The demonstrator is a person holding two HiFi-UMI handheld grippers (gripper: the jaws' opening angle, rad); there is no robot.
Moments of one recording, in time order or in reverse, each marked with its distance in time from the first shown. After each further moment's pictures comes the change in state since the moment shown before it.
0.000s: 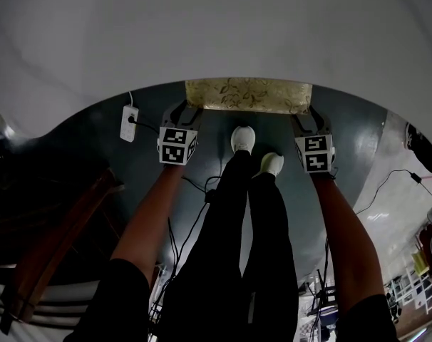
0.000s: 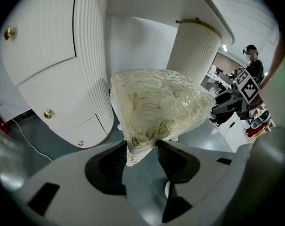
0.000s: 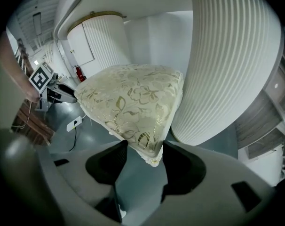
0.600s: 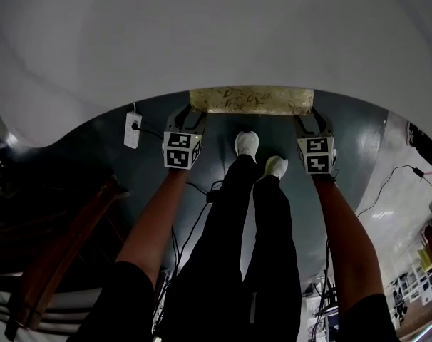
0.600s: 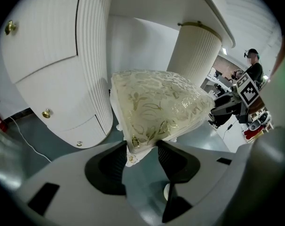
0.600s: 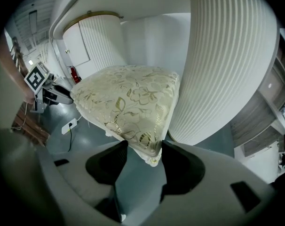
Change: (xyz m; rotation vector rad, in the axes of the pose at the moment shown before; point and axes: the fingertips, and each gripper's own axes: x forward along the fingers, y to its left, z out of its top) left arm -0.002 0.002 0.002 -0.019 -0.020 -0.023; right arm -0.003 0.001 0.005 0.019 -0.009 -0.059
